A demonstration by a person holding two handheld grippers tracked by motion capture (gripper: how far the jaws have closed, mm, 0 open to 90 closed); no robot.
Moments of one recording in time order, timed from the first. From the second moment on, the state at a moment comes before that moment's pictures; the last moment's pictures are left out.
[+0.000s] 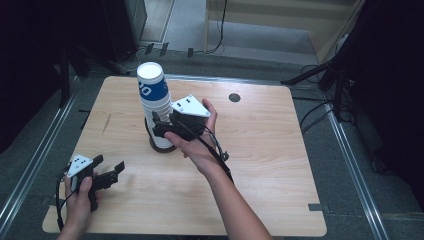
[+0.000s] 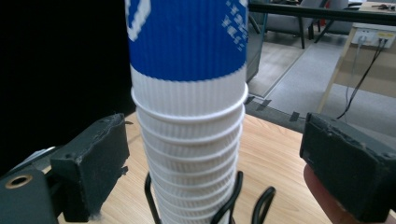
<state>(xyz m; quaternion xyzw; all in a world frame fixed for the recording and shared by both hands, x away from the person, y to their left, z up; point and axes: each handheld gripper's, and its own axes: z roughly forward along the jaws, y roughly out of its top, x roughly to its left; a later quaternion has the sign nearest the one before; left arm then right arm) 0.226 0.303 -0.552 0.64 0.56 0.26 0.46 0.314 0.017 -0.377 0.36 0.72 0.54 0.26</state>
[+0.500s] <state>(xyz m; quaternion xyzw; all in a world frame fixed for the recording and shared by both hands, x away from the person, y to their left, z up) 0.226 0.304 -0.552 0.64 0.56 0.26 0.46 0.327 0.036 -0.365 0.37 0.71 0.55 0.26</state>
